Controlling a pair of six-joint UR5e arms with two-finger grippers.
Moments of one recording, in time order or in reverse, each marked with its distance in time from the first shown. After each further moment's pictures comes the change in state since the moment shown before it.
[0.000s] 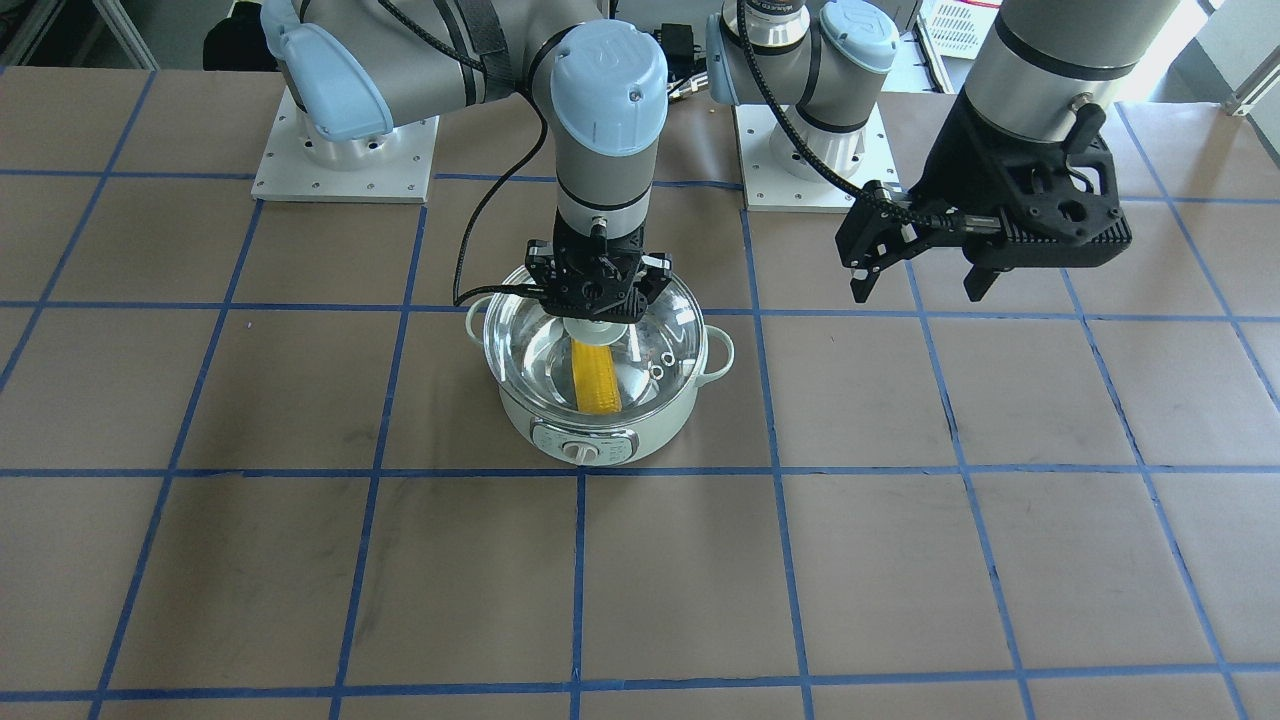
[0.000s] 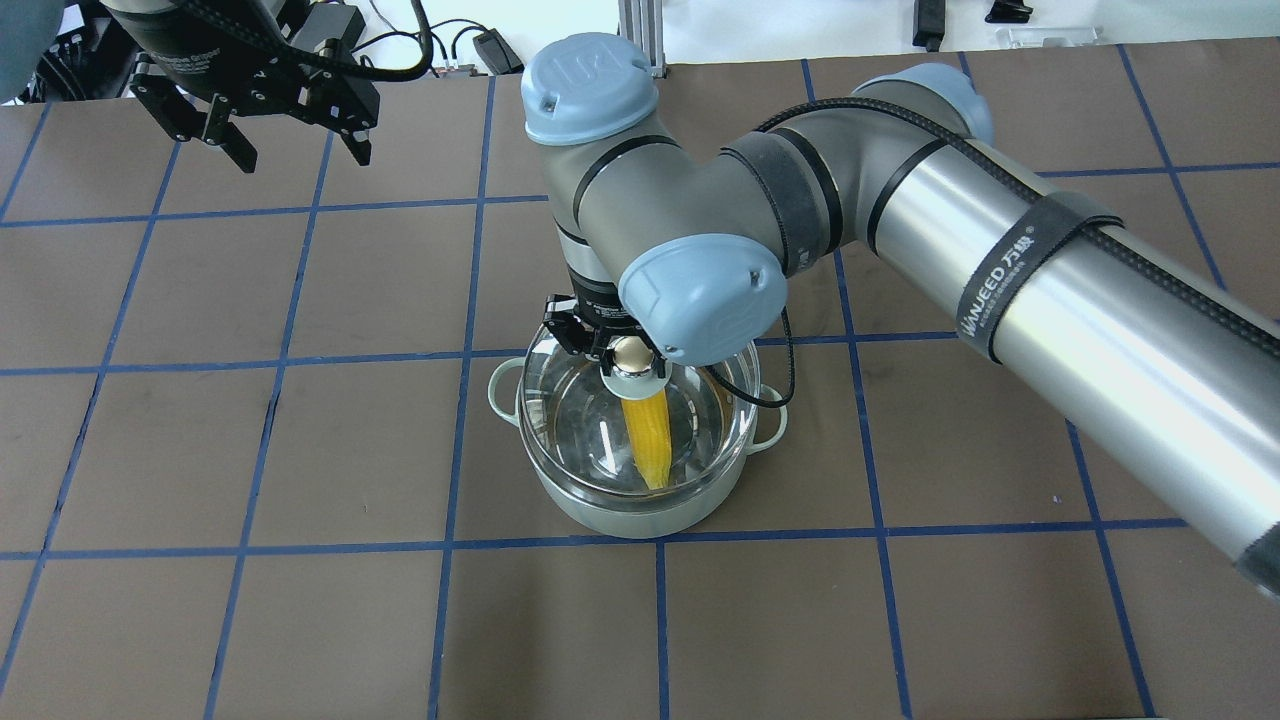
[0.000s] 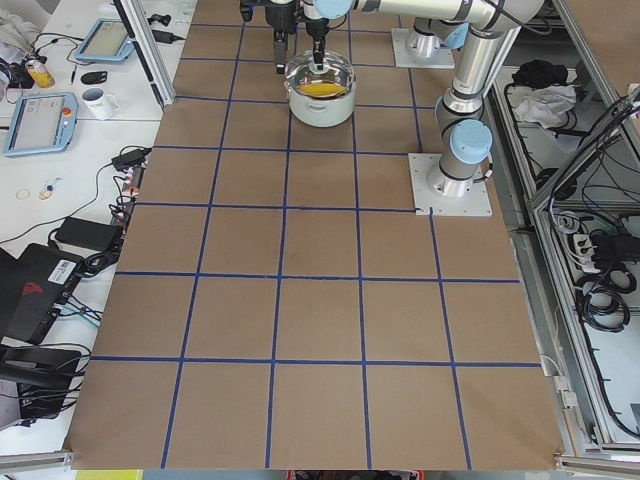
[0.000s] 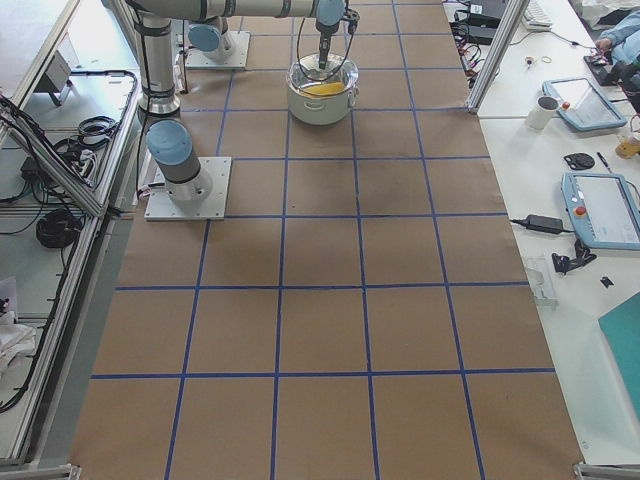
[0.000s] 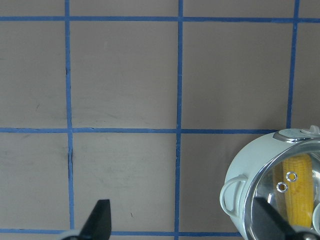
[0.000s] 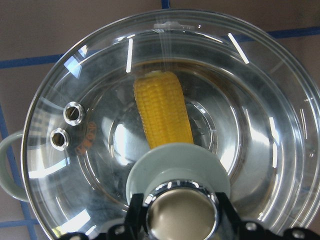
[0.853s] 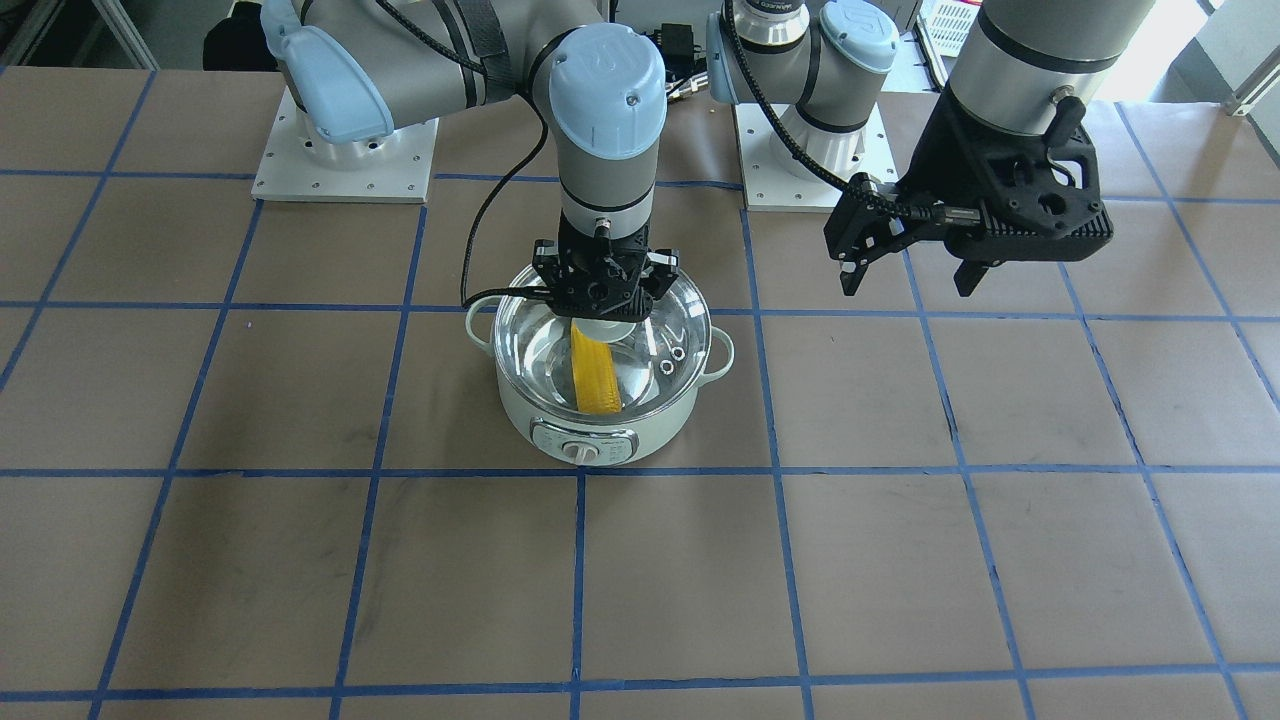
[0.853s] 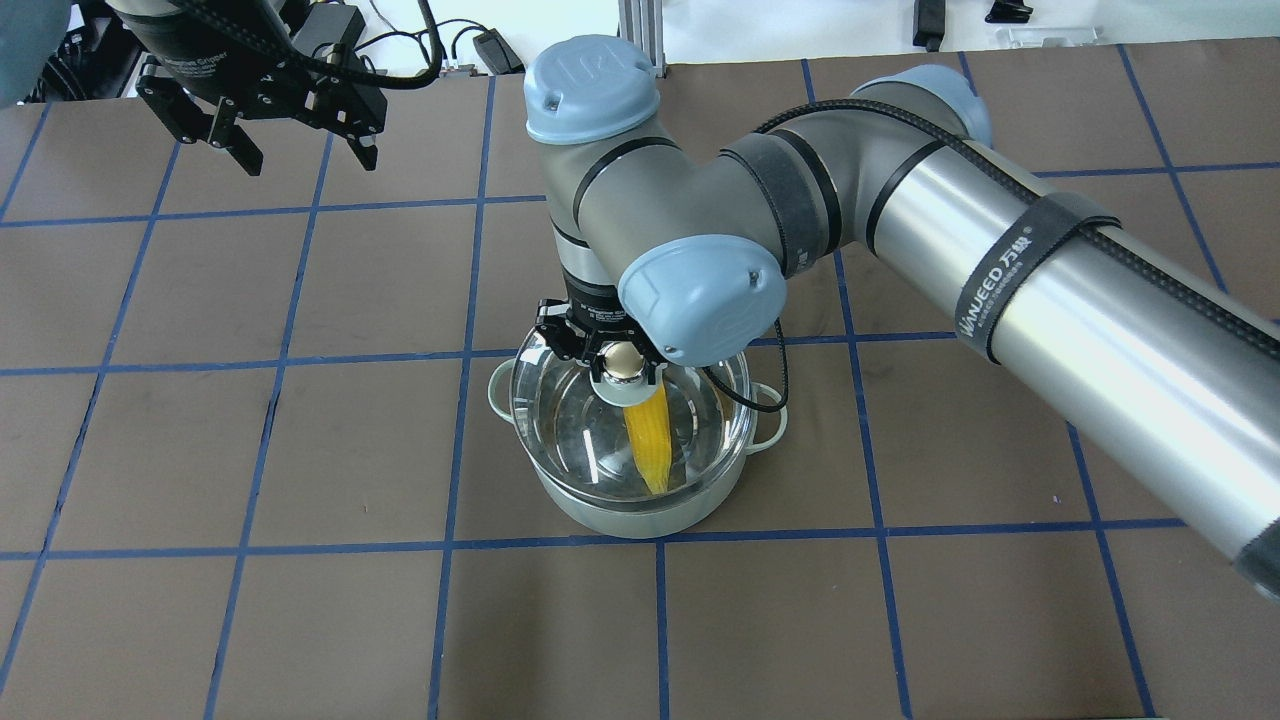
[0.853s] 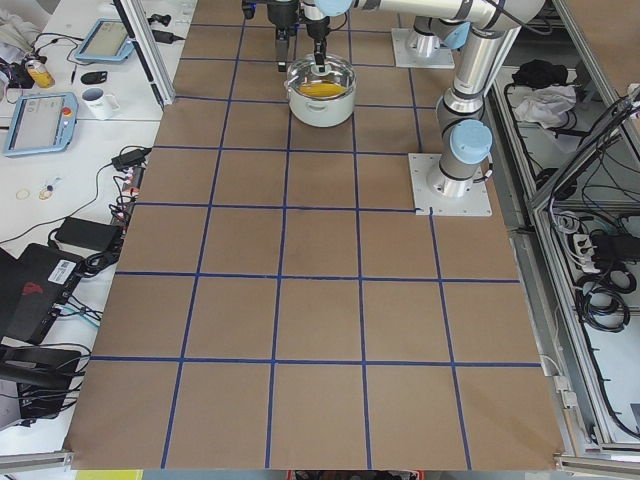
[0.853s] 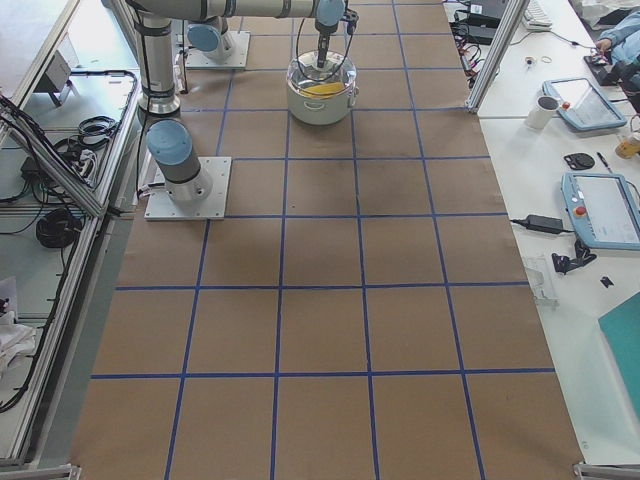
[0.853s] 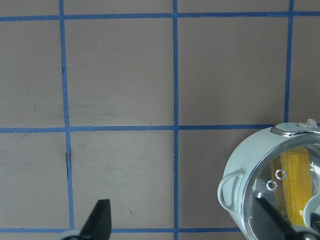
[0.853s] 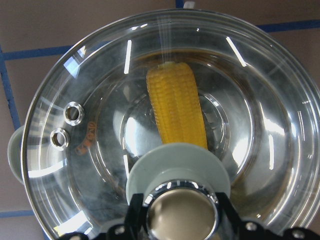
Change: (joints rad) left arm -0.012 0.004 -0.001 -0.008 0.003 0.007; right arm 0.000 0.002 0.001 0.001 0.041 -0.011
